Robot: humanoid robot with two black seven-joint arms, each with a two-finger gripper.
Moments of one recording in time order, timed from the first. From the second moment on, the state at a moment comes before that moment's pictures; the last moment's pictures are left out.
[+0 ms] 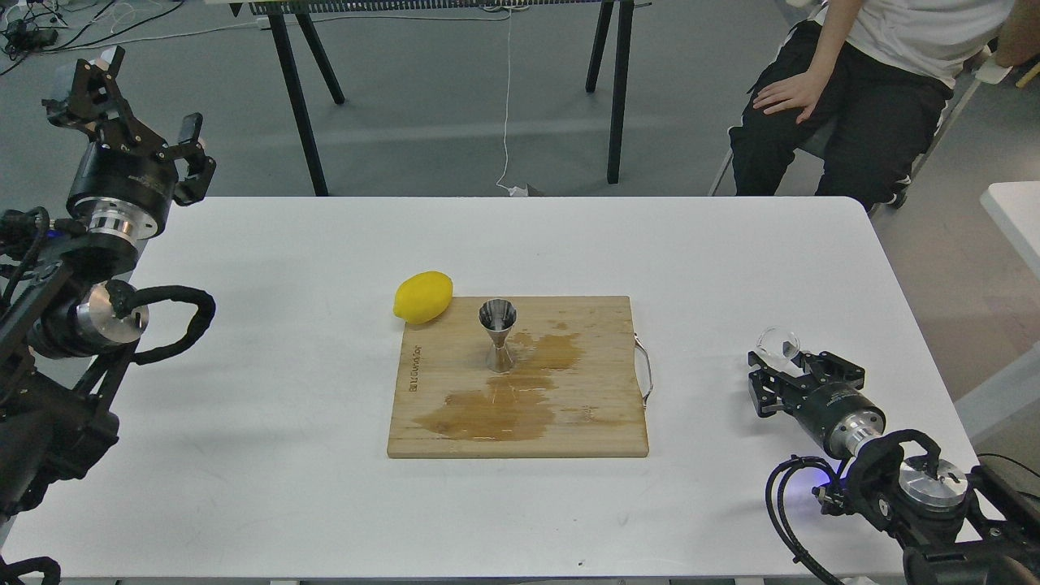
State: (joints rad) left arm -0.57 0.35 -1.13 -1.00 0.42 -0.01 -0.26; right arm 0.03 -0.24 1.32 0.96 0.44 0.16 -0.20
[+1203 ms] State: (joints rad) left arm -0.57 0.35 -1.13 -1.01 0.42 -0.01 -0.26; right arm 0.06 -0.23 1.30 0.88 0.44 0.22 -0.20
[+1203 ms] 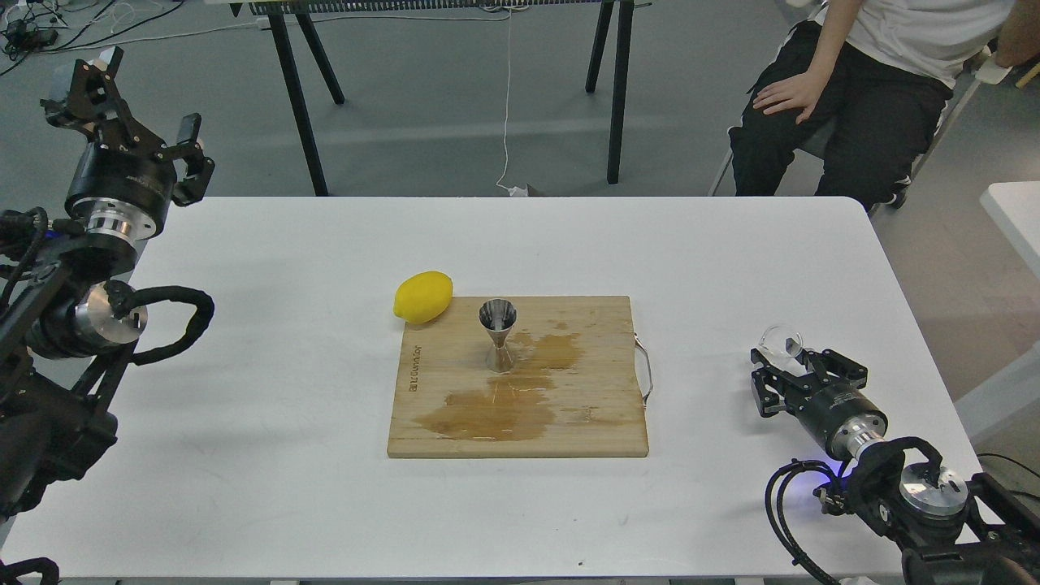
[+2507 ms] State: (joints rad) left arm -0.56 0.37 -1.14 -1.01 0.42 -0.01 -0.26; right arm 0.14 -0.28 1.31 0.91 0.43 0.38 -0.19
